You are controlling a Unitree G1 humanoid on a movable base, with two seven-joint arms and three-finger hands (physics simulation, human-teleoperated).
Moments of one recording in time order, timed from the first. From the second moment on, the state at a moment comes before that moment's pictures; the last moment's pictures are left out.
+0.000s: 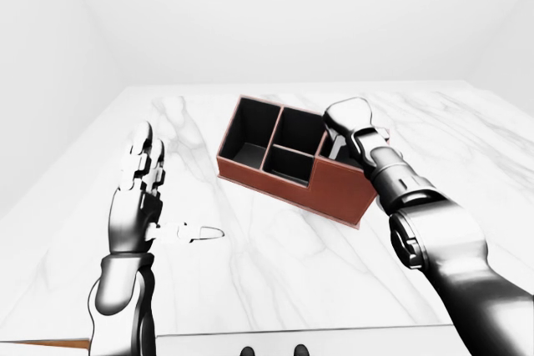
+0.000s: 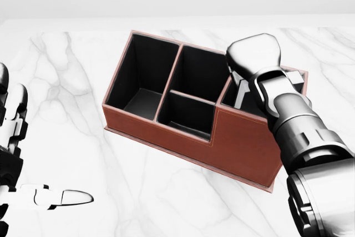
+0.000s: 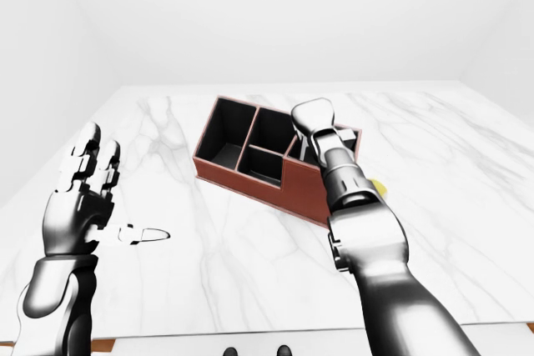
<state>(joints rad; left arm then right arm) 0.09 0.05 0.23 -0.57 -0.02 0.09 -0.22 -1.19 -0.28 0.05 1.38 -1.51 -0.09 -0.33</state>
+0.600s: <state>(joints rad) 0.14 0.04 0.24 -0.49 -0.03 0.03 -0.24 -1.25 -0.28 0.06 1.35 -1.49 -0.09 -0.39</state>
